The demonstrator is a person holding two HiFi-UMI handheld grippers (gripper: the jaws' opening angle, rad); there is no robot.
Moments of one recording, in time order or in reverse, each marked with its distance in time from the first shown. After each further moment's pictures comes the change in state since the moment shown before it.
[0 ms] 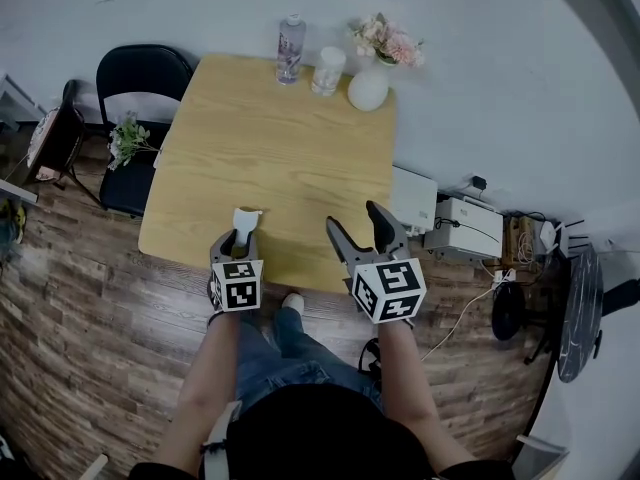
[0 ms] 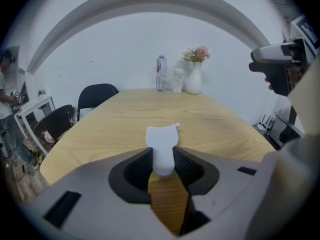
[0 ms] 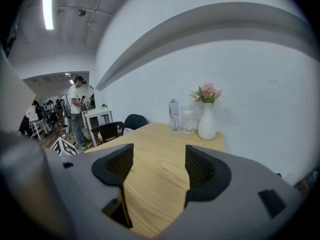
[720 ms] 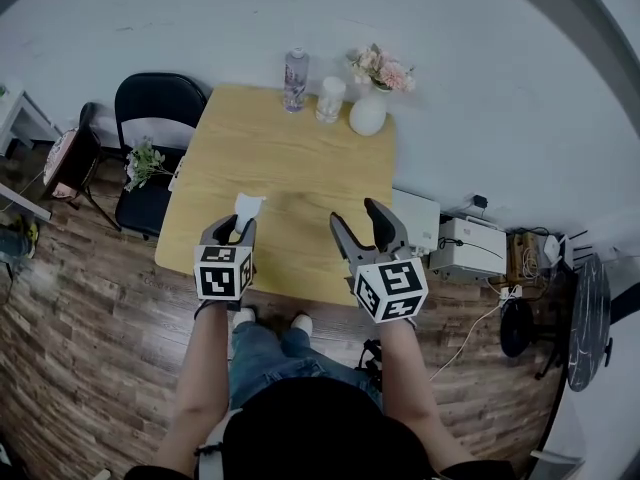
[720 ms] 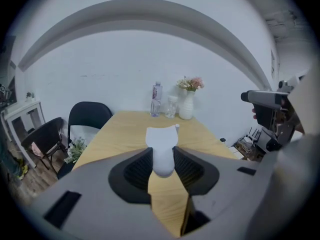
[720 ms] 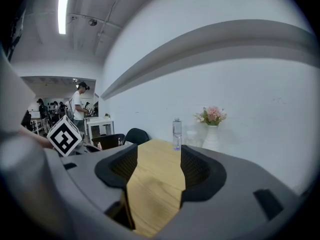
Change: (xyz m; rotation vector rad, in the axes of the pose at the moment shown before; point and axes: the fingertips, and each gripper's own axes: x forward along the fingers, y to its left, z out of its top) left arm -0.054 0.017 0.111 0.001 -0.122 -0.135; right arm -0.014 0.015 0.060 -0.053 -0.161 0.021
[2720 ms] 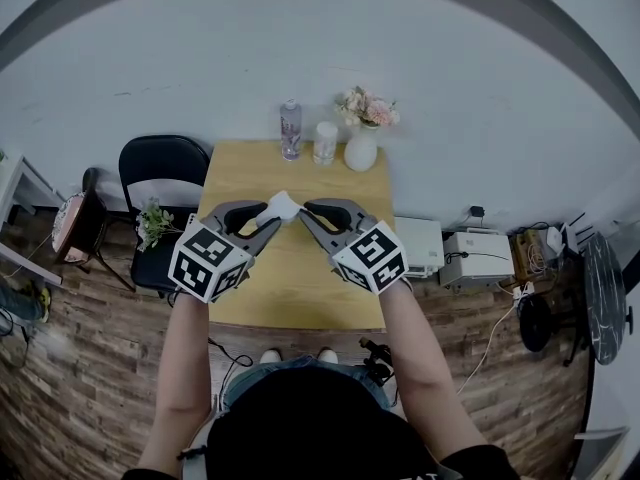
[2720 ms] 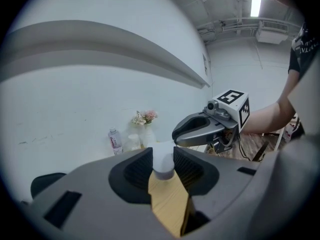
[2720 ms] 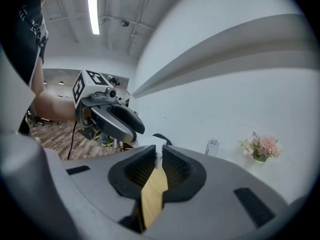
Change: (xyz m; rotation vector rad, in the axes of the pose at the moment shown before) left arm -0.058 -0.040 0.159 0.496 -0.158 -0.510; right arm 0.080 0.080 0.071 -0.237 -0.034 0.325
